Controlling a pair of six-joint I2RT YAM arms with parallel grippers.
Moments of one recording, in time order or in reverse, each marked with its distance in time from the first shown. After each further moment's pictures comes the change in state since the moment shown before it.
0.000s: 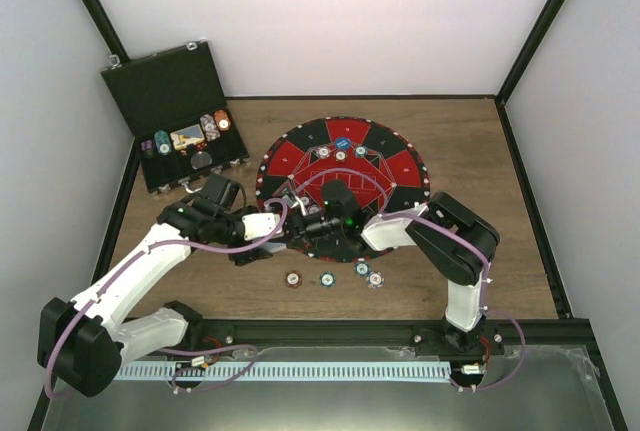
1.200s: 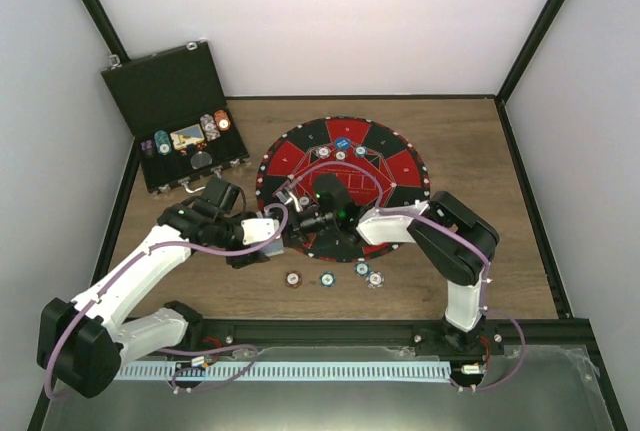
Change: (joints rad) left arm 0.000 -0.004 -0.025 -0.015 -0.012 0.034; right arm 0.010 0.001 0.062 -0.114 0.003 -0.068
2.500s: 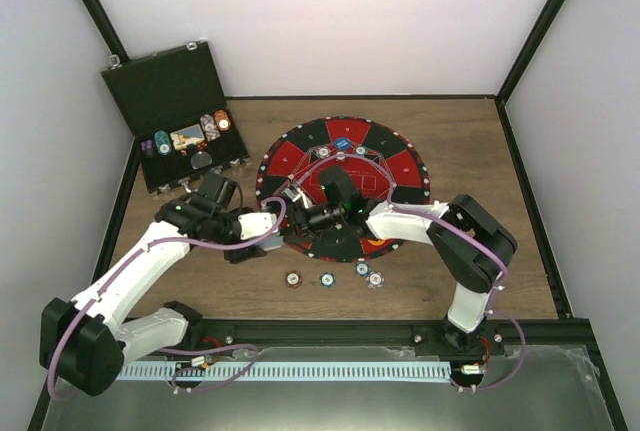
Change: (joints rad) left arm 0.036 0.008 0.038 -0.030 -0.013 0.002; right arm -0.050 -0.097 0.041 -0.329 0.004 -0.238
